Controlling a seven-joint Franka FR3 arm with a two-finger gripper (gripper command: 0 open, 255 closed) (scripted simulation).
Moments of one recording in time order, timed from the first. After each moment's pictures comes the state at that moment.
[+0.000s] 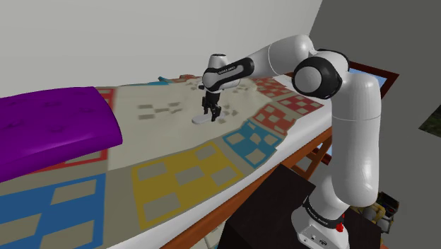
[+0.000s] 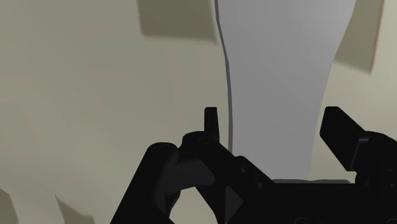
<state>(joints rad) 0.18 0.44 -0.25 -1.72 0.11 2.17 -1.53</state>
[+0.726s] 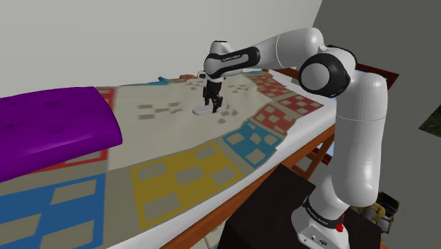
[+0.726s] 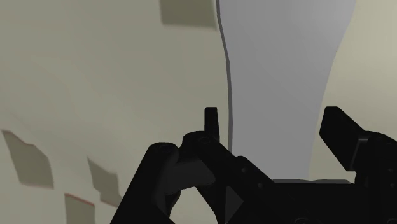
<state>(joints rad) 0.18 0.39 -0.26 -1.65 0.10 2.05 -1.52</state>
